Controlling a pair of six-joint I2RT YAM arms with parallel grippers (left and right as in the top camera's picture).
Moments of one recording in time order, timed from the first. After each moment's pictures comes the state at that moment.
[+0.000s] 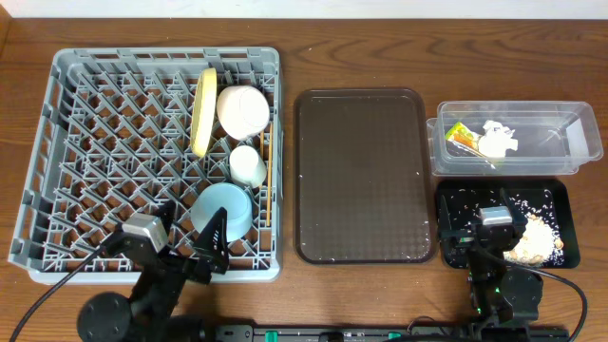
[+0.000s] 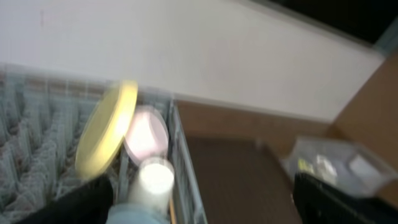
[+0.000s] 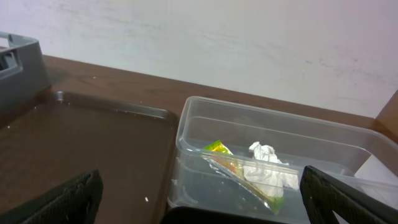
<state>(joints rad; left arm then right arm) 0.13 0.11 0.55 -0.51 0.45 -0.30 0.01 0.01 0.01 -0.07 -0.05 -0.15</state>
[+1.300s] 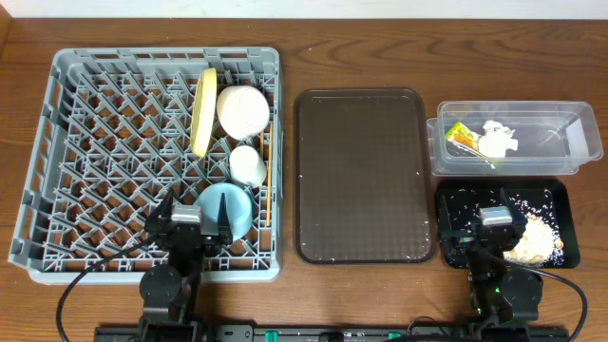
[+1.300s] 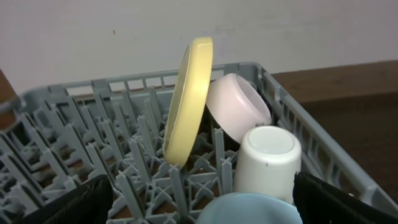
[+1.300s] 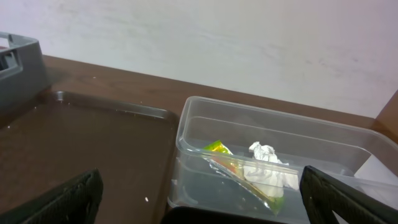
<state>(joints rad) -0.06 0.01 0.01 -0.11 0.00 0.07 0.01 0.01 0.01 -0.07 -0.05 -0.15</state>
